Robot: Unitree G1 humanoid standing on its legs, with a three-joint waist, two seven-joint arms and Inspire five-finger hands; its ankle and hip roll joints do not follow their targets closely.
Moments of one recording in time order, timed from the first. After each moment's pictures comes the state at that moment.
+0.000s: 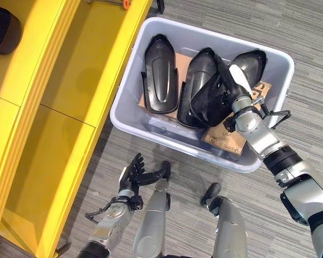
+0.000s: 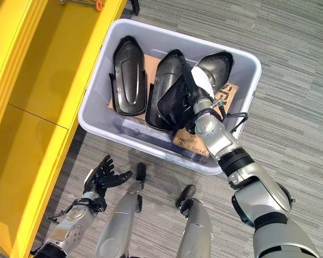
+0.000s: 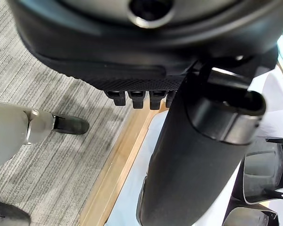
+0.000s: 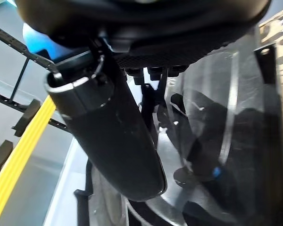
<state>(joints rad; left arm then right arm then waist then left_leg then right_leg) -0.06 0.38 -0.35 0.26 -0.67 -0.05 0.25 -0.99 -0.57 0.58 0.54 0.04 0.11 -0.26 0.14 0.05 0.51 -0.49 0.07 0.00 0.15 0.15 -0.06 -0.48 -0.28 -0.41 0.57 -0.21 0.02</state>
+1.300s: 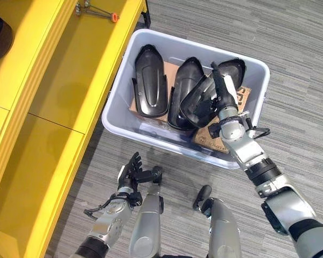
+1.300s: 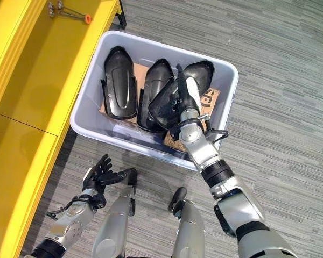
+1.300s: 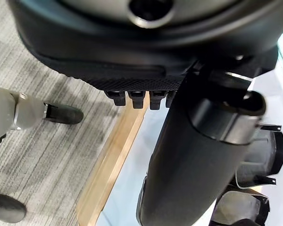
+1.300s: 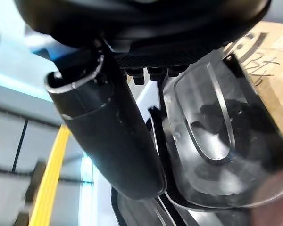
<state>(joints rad) -0.10 0.40 -0.36 0.27 -0.70 0.00 0.32 -0.87 -0.31 0.36 0.45 0.10 0.23 -0.44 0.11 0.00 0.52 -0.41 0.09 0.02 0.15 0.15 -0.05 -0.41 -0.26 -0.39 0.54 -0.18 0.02</state>
